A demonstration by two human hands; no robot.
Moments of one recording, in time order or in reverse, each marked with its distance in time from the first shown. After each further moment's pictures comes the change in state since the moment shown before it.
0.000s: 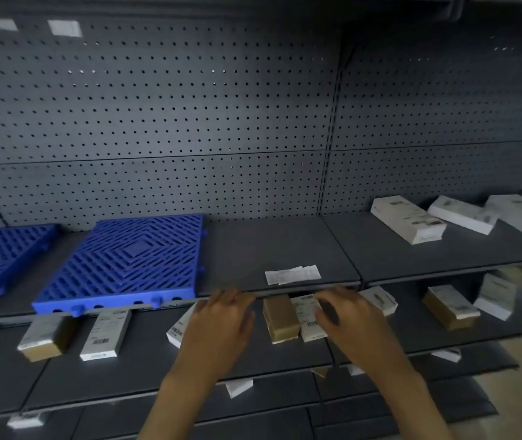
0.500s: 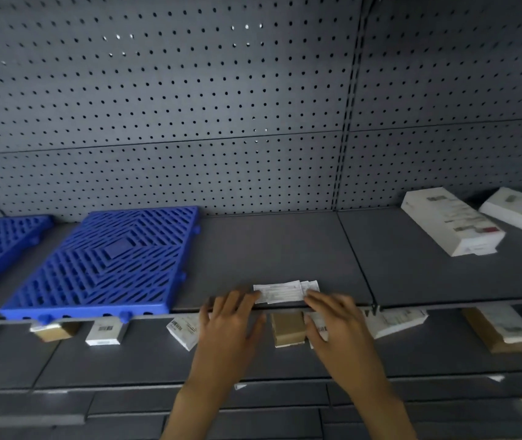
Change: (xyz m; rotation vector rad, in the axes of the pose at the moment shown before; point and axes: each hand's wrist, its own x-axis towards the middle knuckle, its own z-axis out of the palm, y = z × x) left_hand 0.056 0.029 0.084 -0.045 0.113 -0.200; right_hand 0.046 0.068 0.069 0.144 0.071 -0.053
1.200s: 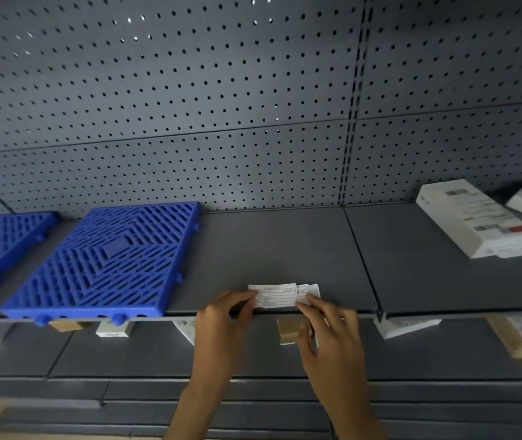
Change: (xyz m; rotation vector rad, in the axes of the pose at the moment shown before) left_hand 0.020 0.018 -0.008 -0.432 0.142 -0.250; right_hand -0.008 -0.009 0.024 0.075 0.134 0.092
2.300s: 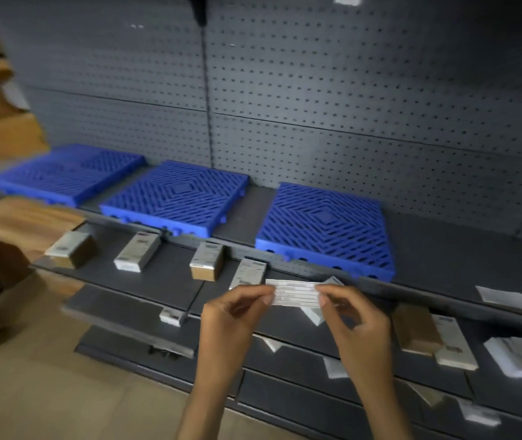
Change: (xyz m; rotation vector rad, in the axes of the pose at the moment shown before) left_hand -0.096 -0.191 -0.360 -0.690 0.203 -0.268; right_hand -0.086 -0.375 0.119 0.625 -0.108 -0.067
